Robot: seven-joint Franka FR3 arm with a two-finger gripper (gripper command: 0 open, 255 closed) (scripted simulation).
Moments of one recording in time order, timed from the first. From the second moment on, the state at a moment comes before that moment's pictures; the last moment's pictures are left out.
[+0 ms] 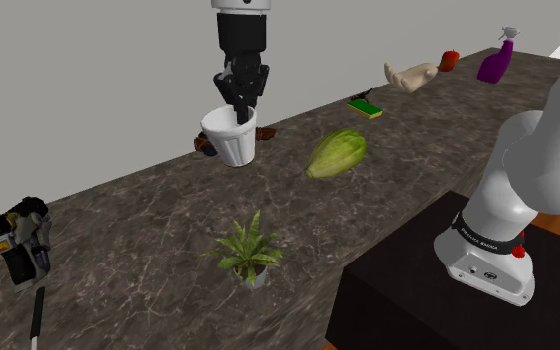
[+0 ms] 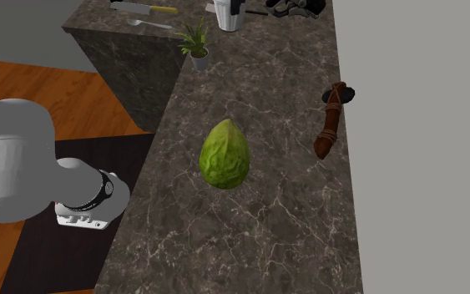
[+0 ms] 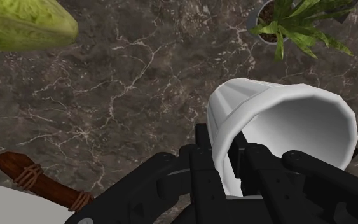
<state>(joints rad) 0.29 -0.05 0.29 -1.78 0.14 1.79 0.30</state>
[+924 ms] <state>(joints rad) 0.30 -0.04 0.29 -1.96 0.14 1.97 0.28</state>
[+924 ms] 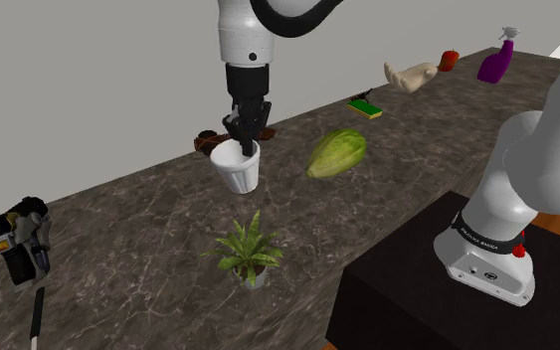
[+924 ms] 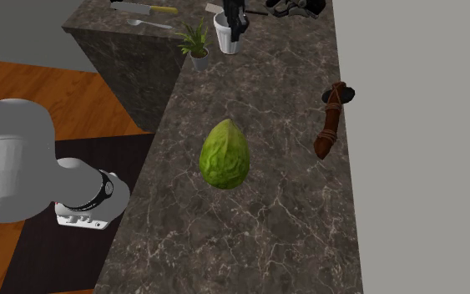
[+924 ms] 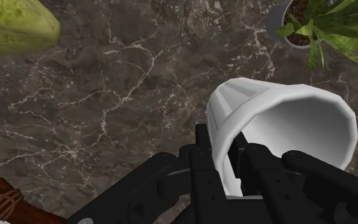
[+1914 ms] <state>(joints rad) 0.30 0.02 0.30 -2.10 0.14 2.17 0.27</state>
